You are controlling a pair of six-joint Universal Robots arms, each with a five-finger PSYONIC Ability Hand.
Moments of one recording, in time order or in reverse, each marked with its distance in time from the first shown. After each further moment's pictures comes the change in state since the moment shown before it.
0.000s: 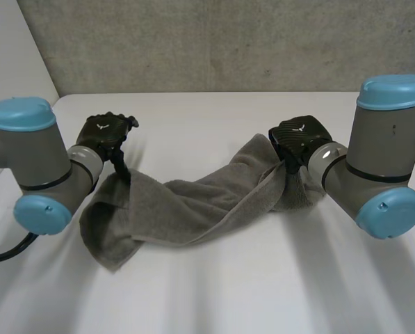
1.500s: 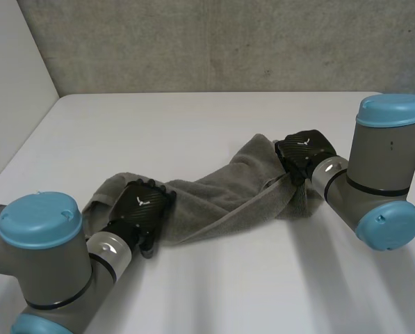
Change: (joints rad) left arm -0.199 0.218 -0.570 0.241 -0.014 0.198; right arm -0.018 0.007 0.086 -0.053 0.021 -0.002; left_hand 0.091 0.117 0.098 0.099 0.113; right_hand 0.000 0.000 0.000 0.000 0.000
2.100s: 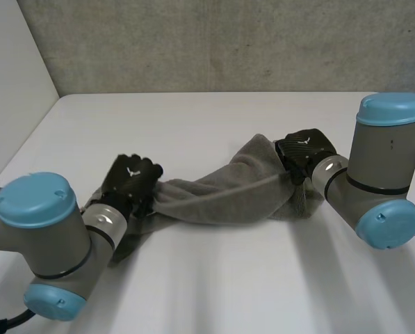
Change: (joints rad) left arm 0.056 -0.038 0.086 0.111 -0.002 0.000; right arm -0.003 0.002 -0.011 0.003 -0.001 0.005; left_hand 0.995 1.028 1.100 1.079 1.056; right_hand 0.000 0.000 0.000 0.000 0.000
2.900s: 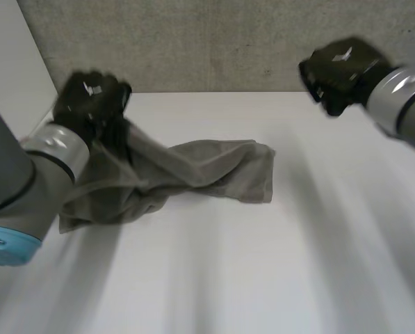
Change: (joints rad) left arm 0.048 0.197 0.250 -0.305 -0.034 -0.005; right arm -0.071 -0.250 -0.194 0.275 -0.156 -0.153; left_hand 0.005 0.007 0.026 0.006 0.009; right_hand -0.161 -0.148 -0.139 -0.149 -0.158
